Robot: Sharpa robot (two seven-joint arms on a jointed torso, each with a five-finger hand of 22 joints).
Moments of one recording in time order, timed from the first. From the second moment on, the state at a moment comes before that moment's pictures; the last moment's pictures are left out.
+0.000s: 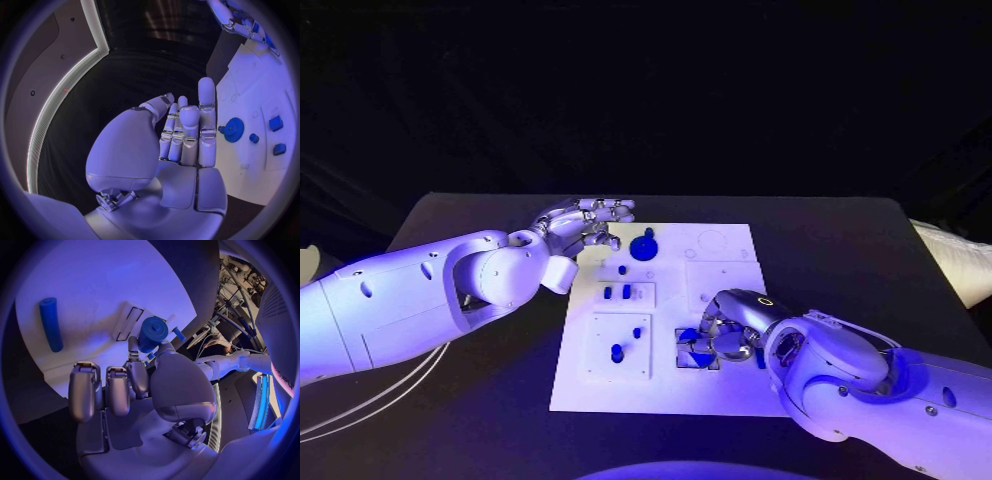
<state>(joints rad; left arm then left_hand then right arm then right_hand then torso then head) 1.19 -0.86 -0.03 1.52 0.12 -0.11 0.22 1.37 -0.12 0.43 0.00 0.17 1.00 0.18 0.11 0.07 1.11 0.10 0.30 0.10 1.28 0.01 1.16 0.64 0.16 1.29 0.10 0.55 0.73 0.92 -0.90 0.03 1.92 -1.62 -0.27 -0.61 1.13 -0.03 -0.13 0.29 0.30 1.18 0.04 0.28 0.35 1.46 -0.04 1.21 1.30 1.46 -0.10 1.51 1.31 0.08 1.47 0.01 1.42 1.28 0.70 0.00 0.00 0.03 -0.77</state>
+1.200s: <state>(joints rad) 1.19 -0.86 -0.04 1.52 0.08 -0.07 0.20 1.37 -0.12 0.43 0.00 0.17 1.00 0.18 0.11 0.07 1.10 0.10 0.31 0.10 1.28 0.01 1.16 0.64 0.16 1.29 0.10 0.55 0.73 0.92 -0.93 0.03 1.96 -1.66 -0.26 -0.61 0.87 -0.10 -0.16 0.30 0.06 1.15 0.04 0.29 0.40 1.45 -0.04 1.18 1.29 1.46 -0.10 1.50 1.31 0.08 1.46 0.01 1.41 1.27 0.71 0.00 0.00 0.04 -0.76</state>
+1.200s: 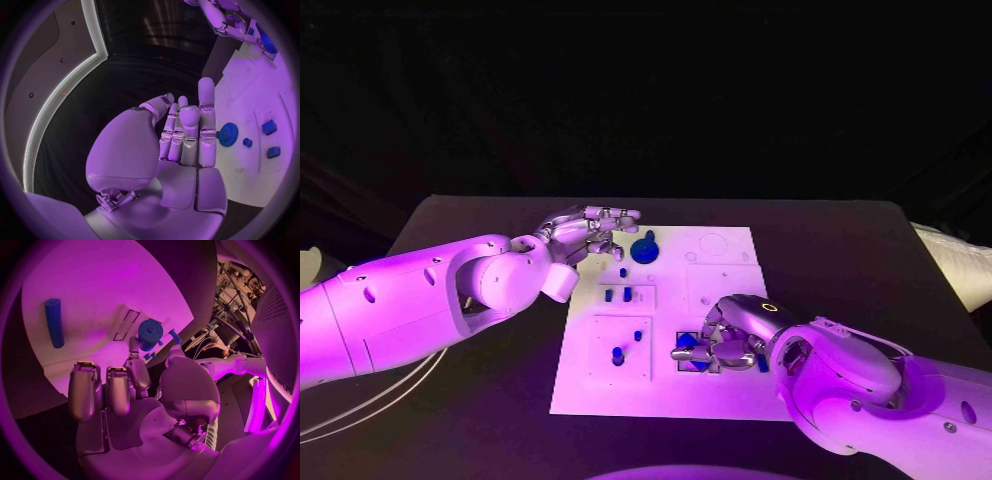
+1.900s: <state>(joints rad) 1.19 -0.86 -0.04 1.52 0.08 -0.07 0.20 1.37 -0.12 0.43 0.00 0.17 1.00 0.18 0.11 0.07 1.10 0.10 0.31 0.10 1.28 0.01 1.16 0.64 0.16 1.28 0.11 0.55 0.73 0.92 -0.96 0.03 1.99 -1.68 -0.23 -0.61 1.00 -0.02 -0.12 0.28 0.10 1.15 0.04 0.29 0.41 1.45 -0.04 1.19 1.31 1.46 -0.09 1.50 1.31 0.08 1.46 0.01 1.41 1.29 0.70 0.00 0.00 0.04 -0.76</state>
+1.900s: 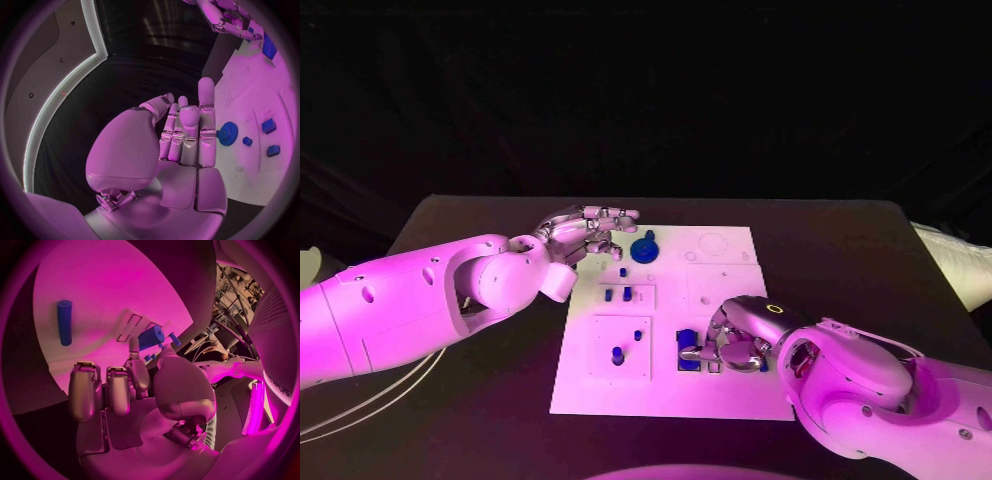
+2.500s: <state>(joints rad) 1.19 -0.86 -0.04 1.52 0.08 -0.07 0.20 1.37 -0.12 0.43 0.00 0.17 1.00 0.18 0.11 0.07 1.10 0.10 0.31 0.10 1.28 0.01 1.16 0.64 0.16 1.28 0.11 0.55 0.73 0.92 -0.92 0.03 1.94 -1.67 -0.20 -0.61 1.14 0.02 -0.11 0.25 0.11 1.15 0.04 0.29 0.43 1.46 -0.04 1.20 1.31 1.46 -0.09 1.51 1.31 0.08 1.46 0.01 1.42 1.30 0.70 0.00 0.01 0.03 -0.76</state>
